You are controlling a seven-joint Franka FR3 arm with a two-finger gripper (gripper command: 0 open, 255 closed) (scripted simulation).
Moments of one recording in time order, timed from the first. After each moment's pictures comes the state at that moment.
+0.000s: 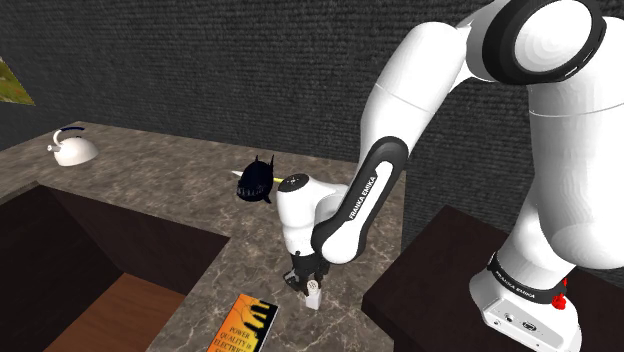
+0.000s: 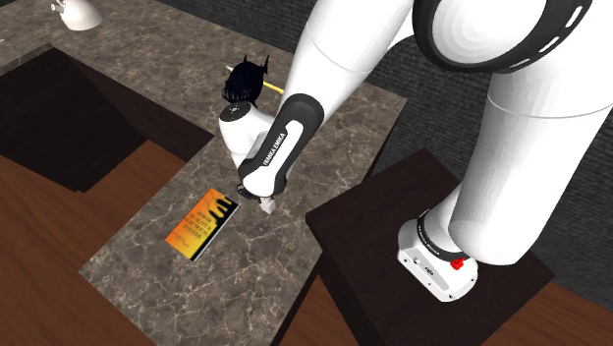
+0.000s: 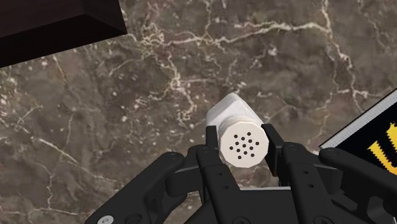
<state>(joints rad) 0.29 0.43 0.39 -2.33 -0.11 2.63 0.94</state>
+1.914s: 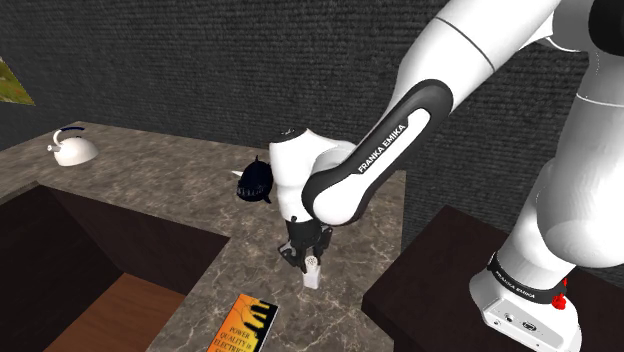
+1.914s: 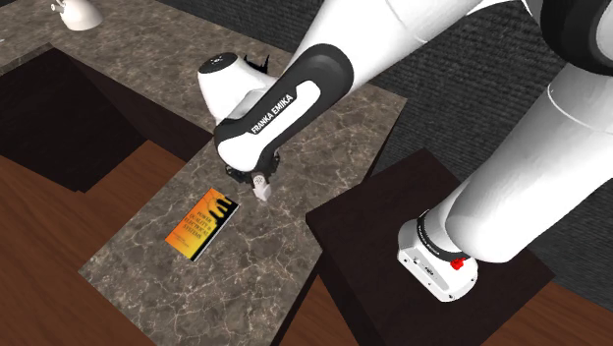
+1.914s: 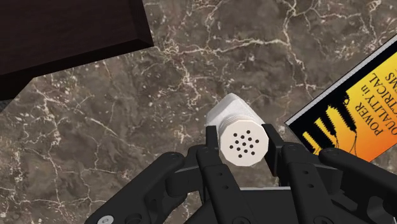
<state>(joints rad) 0.22 0.15 0.49 -2.34 0.06 2.38 0.85</state>
